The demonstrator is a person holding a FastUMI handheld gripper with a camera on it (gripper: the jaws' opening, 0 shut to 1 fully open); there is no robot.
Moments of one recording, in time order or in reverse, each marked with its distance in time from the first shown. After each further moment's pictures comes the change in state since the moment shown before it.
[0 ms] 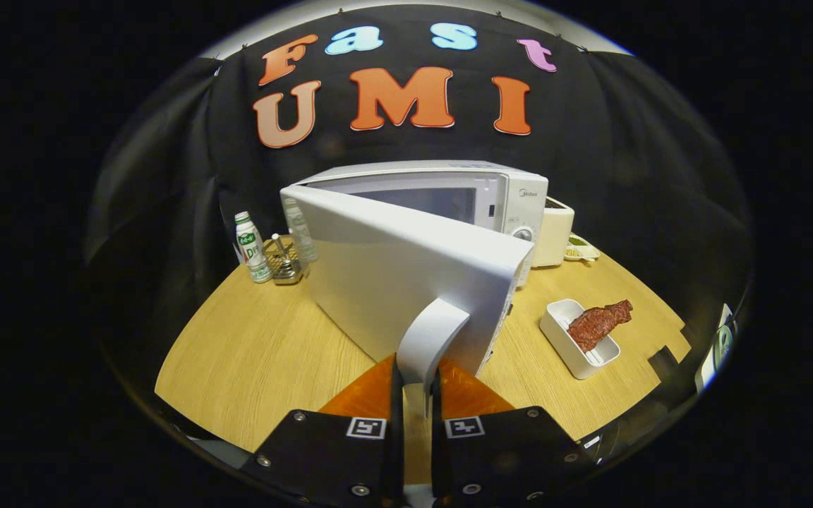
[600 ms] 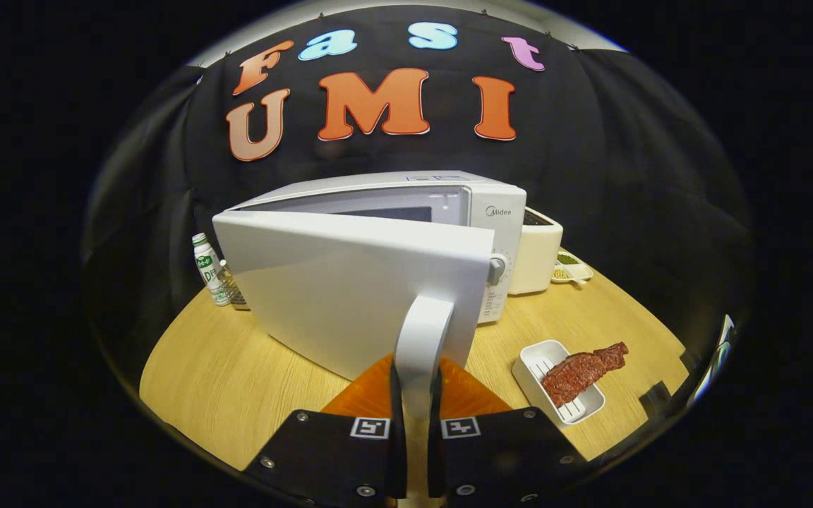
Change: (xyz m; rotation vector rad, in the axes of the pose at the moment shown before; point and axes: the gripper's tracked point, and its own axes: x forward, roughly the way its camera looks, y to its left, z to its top) arm 0.069 -0.085 0.039 0.046 -0.062 -0.060
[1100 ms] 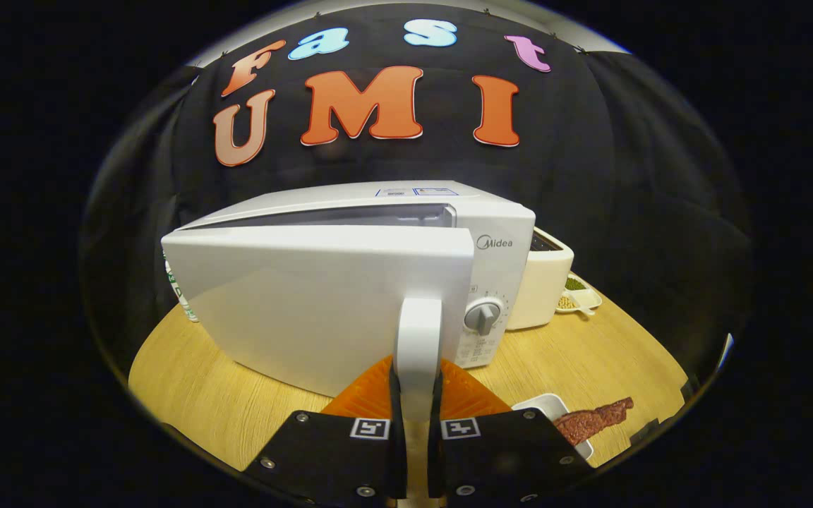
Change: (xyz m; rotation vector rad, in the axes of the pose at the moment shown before) arm 0.071 -0.034 0.038 -0.013 -0.029 0.012
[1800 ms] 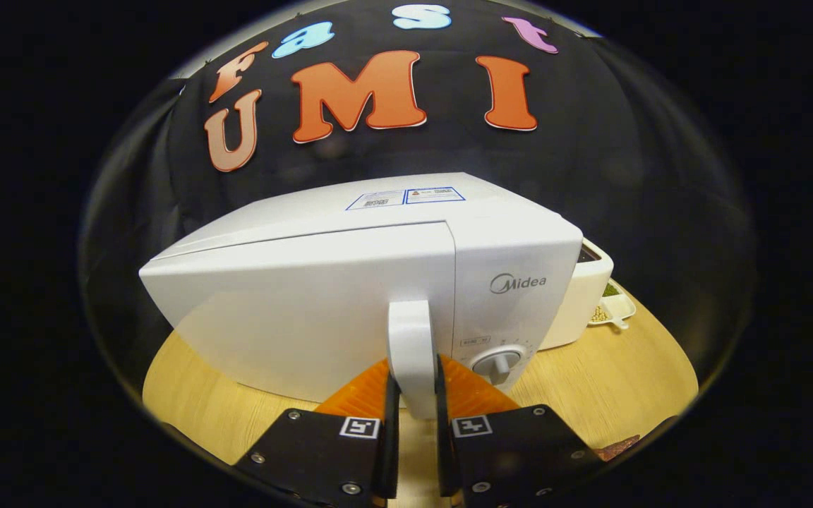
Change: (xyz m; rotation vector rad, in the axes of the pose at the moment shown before) arm 0.085 -0.014 0.036 0.020 0.050 0.075
